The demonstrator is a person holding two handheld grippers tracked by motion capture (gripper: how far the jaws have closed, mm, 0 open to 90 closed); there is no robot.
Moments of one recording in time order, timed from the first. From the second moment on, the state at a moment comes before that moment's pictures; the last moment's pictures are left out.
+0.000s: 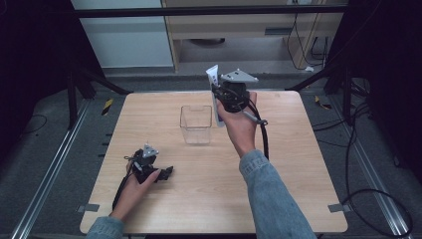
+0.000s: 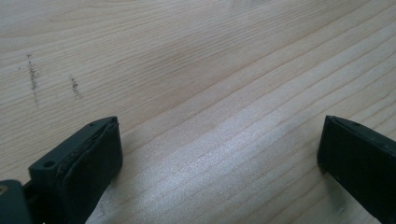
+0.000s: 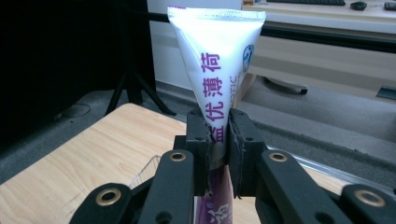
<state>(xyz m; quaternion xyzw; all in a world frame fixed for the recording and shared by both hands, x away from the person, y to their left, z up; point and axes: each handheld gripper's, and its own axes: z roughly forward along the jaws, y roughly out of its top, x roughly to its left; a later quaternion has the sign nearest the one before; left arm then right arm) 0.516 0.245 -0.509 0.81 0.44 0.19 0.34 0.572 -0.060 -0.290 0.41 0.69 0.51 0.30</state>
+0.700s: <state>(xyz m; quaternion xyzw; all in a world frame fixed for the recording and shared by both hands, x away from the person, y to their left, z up) 0.516 0.244 -0.509 0.81 0.44 0.19 0.34 0.593 -0.039 -0.278 0.41 0.67 0.53 0.32</state>
